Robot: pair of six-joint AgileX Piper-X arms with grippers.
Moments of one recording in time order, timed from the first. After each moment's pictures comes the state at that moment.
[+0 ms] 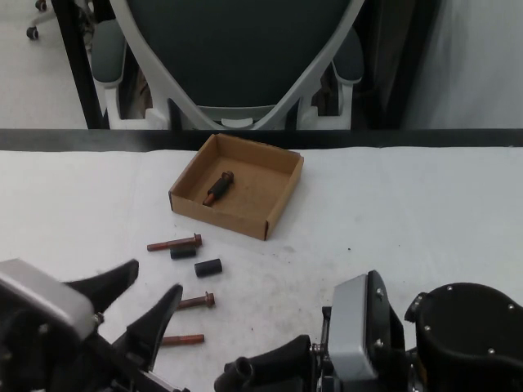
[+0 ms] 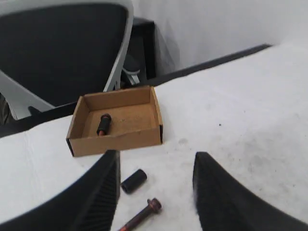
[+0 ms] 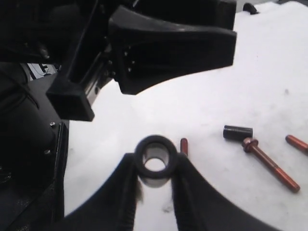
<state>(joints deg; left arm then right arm) -42.5 47.4 -6.4 -19.3 -13.6 5.1 52.0 79.9 -20.3 -38.6 -25.4 5.4</state>
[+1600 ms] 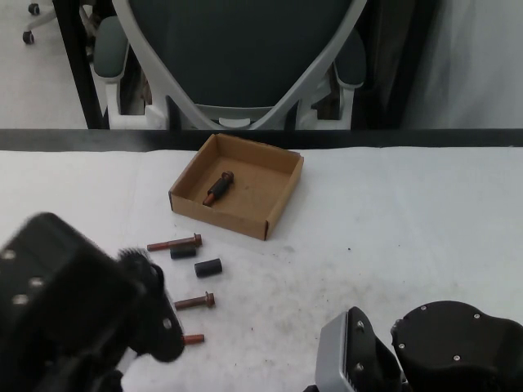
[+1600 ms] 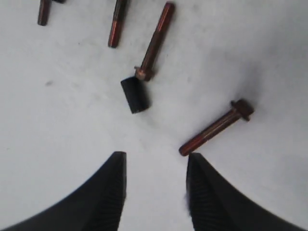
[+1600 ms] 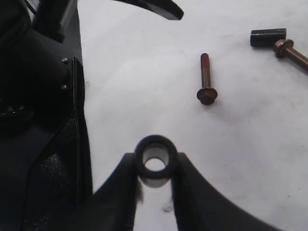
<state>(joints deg) -42.4 58.9 -34.6 48.3 -17.0 24.9 52.0 79.9 -20.3 -23.5 -30.0 6.5</state>
